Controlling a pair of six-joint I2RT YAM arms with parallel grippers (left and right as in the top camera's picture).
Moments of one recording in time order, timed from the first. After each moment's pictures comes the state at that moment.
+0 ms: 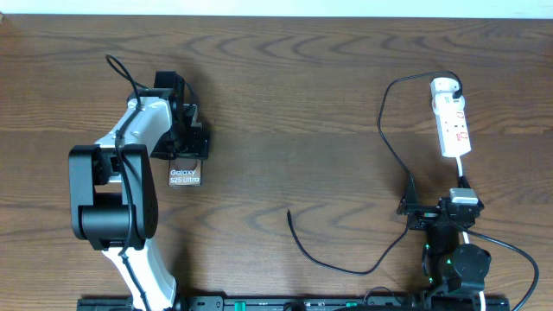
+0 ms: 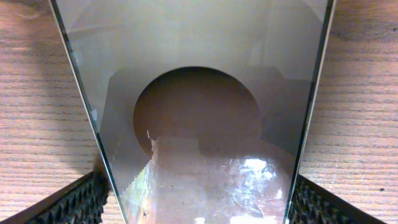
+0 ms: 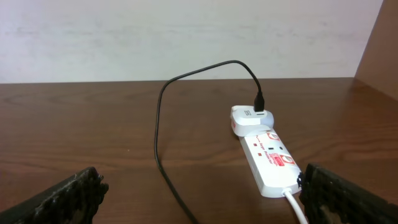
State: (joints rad) left arm 0.00 2.00 1.31 -0.87 0.01 0.04; right arm -0.07 0.01 0.01 -0.07 -0.02 0.02
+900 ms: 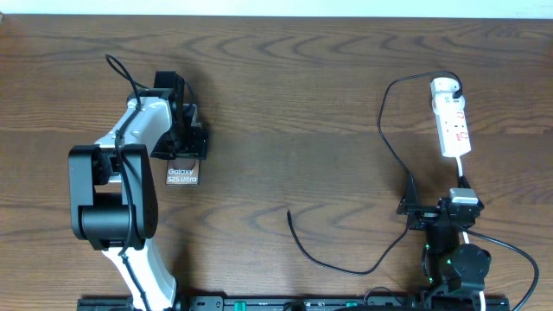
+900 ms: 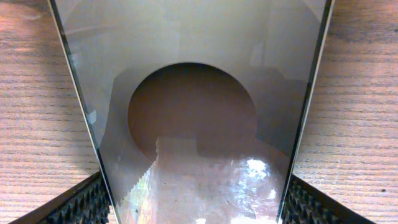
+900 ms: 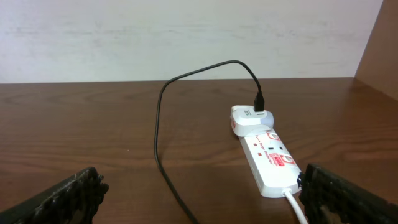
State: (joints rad) left arm 0.00 2.00 1.31 -0.86 0.01 0.04; right arm -0.07 0.01 0.01 -0.07 -0.02 0.02
